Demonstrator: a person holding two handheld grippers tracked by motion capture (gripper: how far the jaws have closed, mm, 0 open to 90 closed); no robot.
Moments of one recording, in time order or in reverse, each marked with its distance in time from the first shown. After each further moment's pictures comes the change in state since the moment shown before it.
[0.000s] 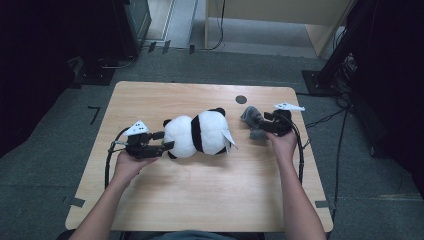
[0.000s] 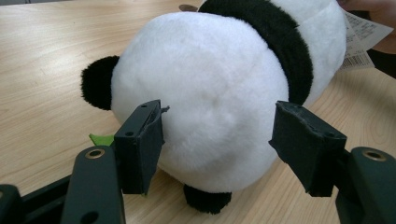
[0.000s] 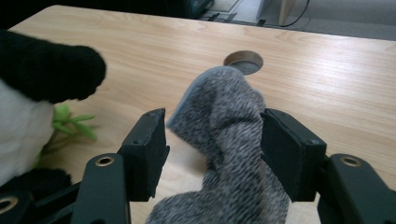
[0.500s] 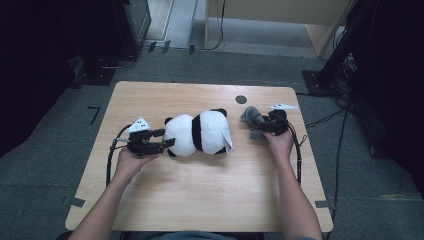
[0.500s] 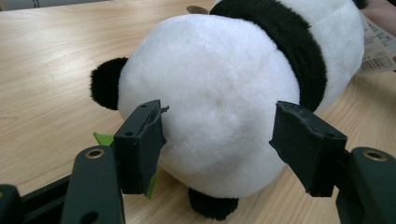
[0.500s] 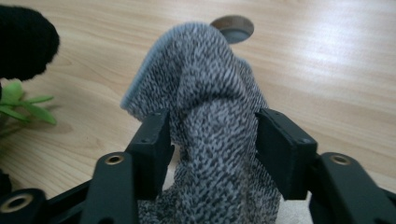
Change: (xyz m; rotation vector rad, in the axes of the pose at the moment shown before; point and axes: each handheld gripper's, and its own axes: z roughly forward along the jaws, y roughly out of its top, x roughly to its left) left arm 0.005 0.005 0.005 0.000 0.023 0.003; right arm -0.014 -0.011 0.029 0.107 -0.031 0.002
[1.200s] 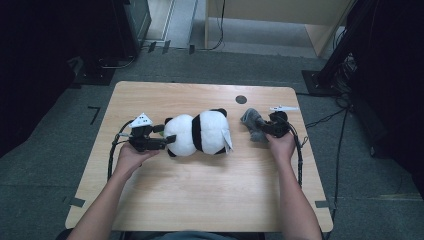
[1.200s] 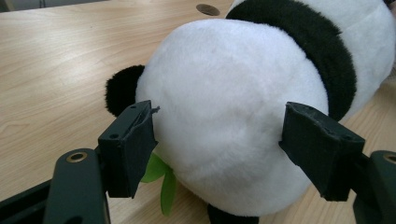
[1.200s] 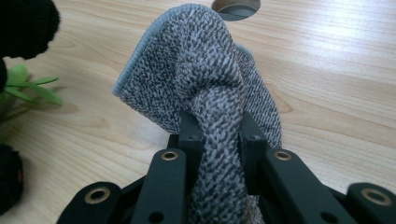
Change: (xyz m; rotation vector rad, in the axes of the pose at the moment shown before) left arm 0.011 0.008 0.011 0.017 0.001 -0.002; right arm 0.000 -0.004 -0.006 0.052 0.029 0.011
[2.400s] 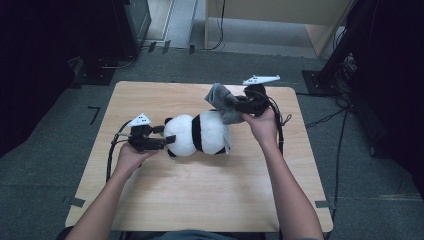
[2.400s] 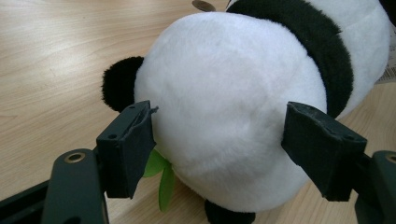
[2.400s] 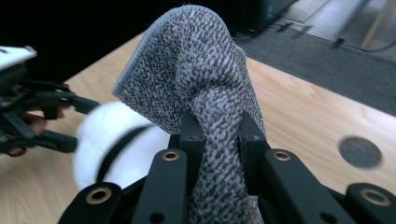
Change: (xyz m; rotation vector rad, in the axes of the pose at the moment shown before) left arm 0.005 -0.004 0.002 0.004 -0.023 -0.046; right arm 0.131 0.108 -0.057 -0.092 0.234 -0.206
